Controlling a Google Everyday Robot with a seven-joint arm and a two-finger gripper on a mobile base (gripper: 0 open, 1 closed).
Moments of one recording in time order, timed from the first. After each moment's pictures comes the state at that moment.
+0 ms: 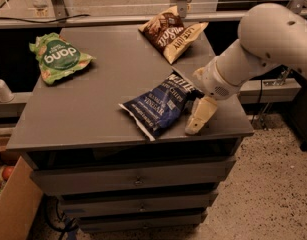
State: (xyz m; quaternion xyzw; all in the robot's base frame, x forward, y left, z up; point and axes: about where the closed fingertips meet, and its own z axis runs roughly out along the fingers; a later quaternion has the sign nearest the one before) arm 0.563 -0.114 0.815 -0.62 0.74 0.09 0.24
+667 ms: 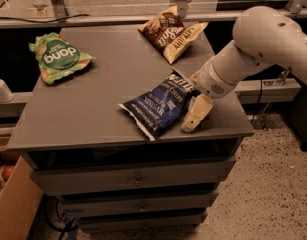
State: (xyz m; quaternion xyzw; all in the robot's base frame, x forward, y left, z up) arm 0.578 -0.112 0.802 -0.61 0.75 0.10 0.24
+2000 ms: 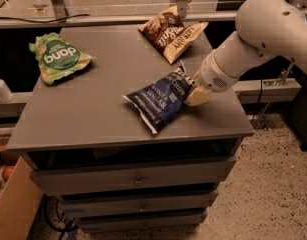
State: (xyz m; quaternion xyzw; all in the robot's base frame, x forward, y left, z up) arm 0.578 -0.112 0.824 -0.61 0.75 0.11 0.24
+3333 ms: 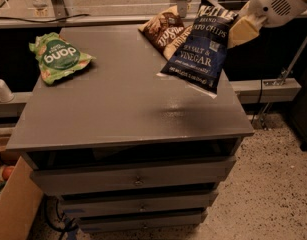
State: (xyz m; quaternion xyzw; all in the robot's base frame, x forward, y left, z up) arm 0.577 -0.174 0.995 -0.51 0.80 0.09 0.30
